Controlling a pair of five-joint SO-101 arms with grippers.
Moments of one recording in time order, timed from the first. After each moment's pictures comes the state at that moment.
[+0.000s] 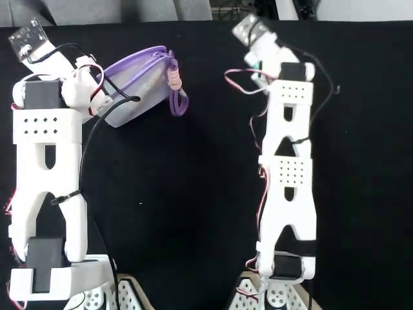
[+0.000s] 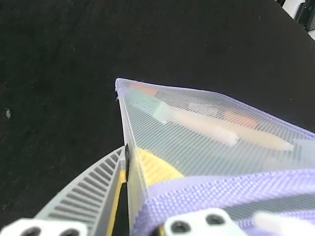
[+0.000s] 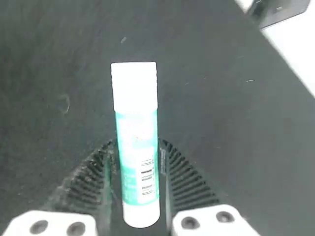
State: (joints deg) left arm -7.5 -9.3 -6.3 82.9 33.3; right arm 4.4 72.1 -92.6 77.9 42.9
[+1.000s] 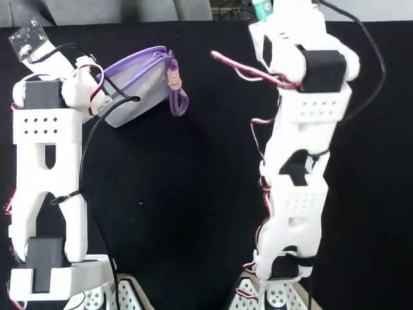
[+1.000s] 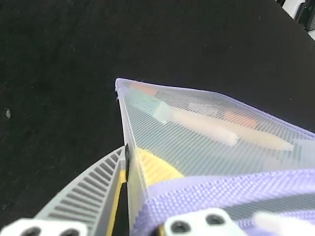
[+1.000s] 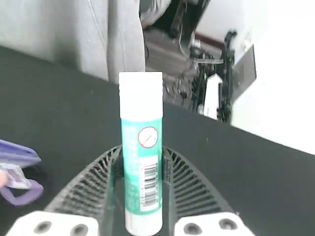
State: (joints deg) left arm -7.5 -9.3 -6.3 82.9 33.3; right arm -3.1 30.9 -93.0 99.1 16.5
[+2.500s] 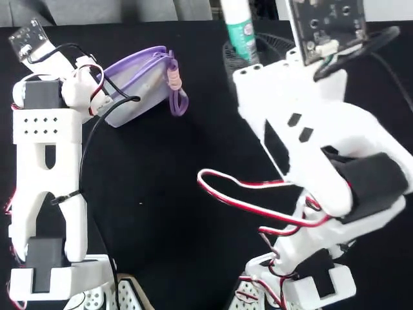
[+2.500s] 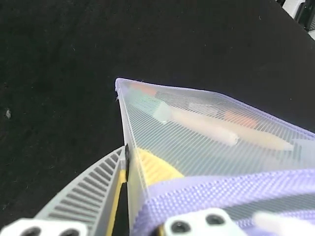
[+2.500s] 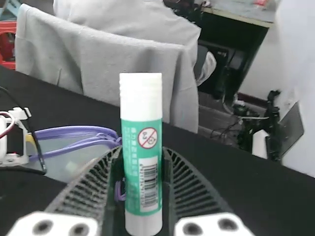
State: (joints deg) left arm -7.5 -9.3 -6.3 82.9 33.3; right arm -17.8 -10.9 -59.9 99.3 6.0
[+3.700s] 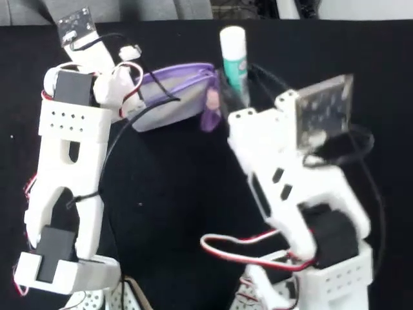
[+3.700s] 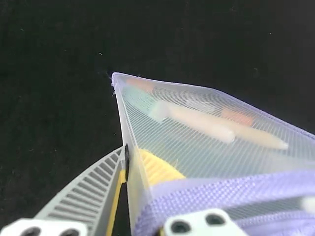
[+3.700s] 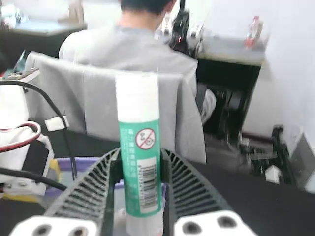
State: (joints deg) left arm 4.6 -7.8 -19.2 93.2 31.3; right arm -18.3 -60.9 27.0 45.5 3.3
